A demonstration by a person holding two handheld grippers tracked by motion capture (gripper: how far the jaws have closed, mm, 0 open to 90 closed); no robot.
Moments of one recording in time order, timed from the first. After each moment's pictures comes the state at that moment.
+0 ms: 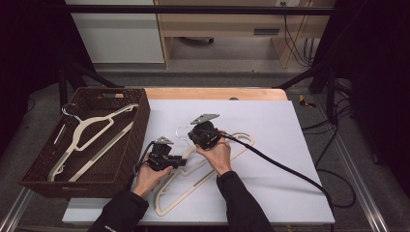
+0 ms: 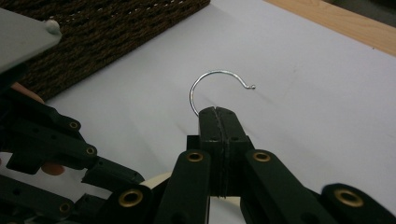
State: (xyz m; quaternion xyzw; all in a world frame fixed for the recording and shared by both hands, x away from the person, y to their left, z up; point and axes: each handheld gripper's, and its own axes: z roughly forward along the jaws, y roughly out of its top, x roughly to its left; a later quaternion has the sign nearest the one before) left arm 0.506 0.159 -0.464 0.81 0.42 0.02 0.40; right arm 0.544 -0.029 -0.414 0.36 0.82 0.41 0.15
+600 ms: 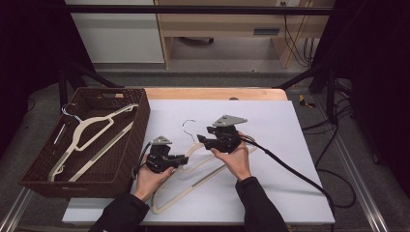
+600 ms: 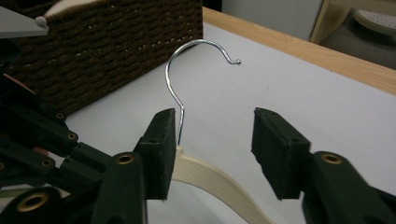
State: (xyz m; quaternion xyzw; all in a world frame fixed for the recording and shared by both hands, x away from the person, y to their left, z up) left arm 0.482 0.153 -0.436 0.80 0.41 0.03 0.45; right arm 0.517 -0.088 -0.395 0.35 0.79 0.48 0.17
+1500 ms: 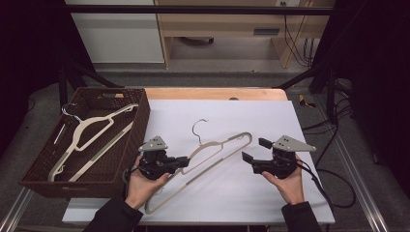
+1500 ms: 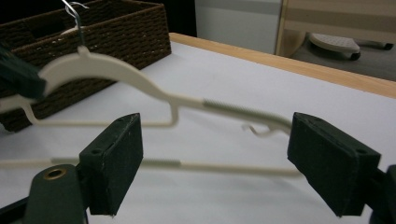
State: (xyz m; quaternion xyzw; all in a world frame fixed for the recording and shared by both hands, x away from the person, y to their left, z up) left arm 0.439 0.160 -0.371 0.80 0.33 0.05 0.50; right arm 0.438 -0.218 -0.390 0.37 0.73 0.53 0.21
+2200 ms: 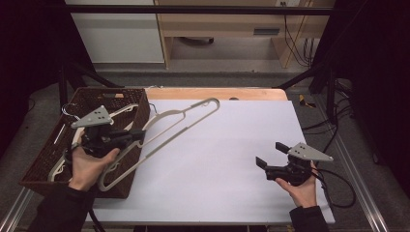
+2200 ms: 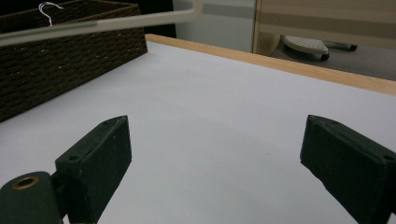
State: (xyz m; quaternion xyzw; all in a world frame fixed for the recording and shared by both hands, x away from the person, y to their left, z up) left arm 0.447 0.262 -0.281 0.79 0.32 0.15 0.50; right arm 0.422 -0.248 -0.398 0.40 0.72 0.52 0.24
